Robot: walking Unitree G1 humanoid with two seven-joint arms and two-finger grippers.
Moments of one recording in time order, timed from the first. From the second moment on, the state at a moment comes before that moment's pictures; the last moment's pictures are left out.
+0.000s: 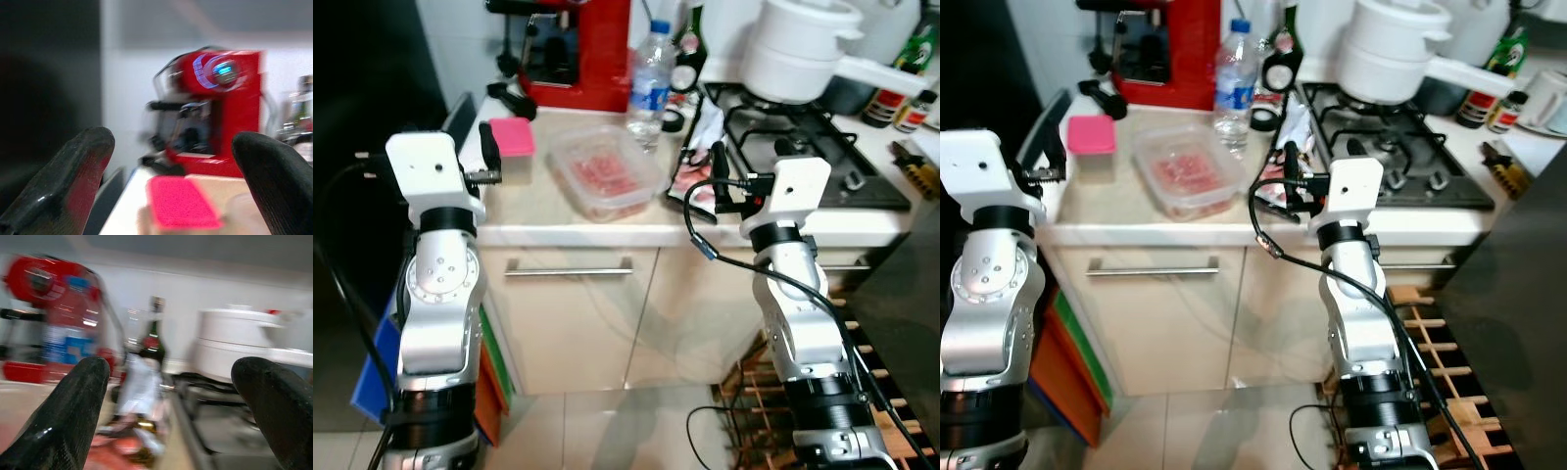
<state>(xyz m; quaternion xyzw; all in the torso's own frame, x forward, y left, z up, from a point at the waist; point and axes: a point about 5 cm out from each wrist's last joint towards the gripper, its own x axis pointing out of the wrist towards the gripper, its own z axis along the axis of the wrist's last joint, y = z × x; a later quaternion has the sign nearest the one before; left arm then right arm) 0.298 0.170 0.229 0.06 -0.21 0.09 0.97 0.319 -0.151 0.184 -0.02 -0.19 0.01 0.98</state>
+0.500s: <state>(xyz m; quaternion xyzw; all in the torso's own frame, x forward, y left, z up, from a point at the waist) 0.317 0.152 0.227 0.07 -0.16 0.04 0.98 0.320 -0.136 0.188 -0.01 -0.21 0.03 0.98</state>
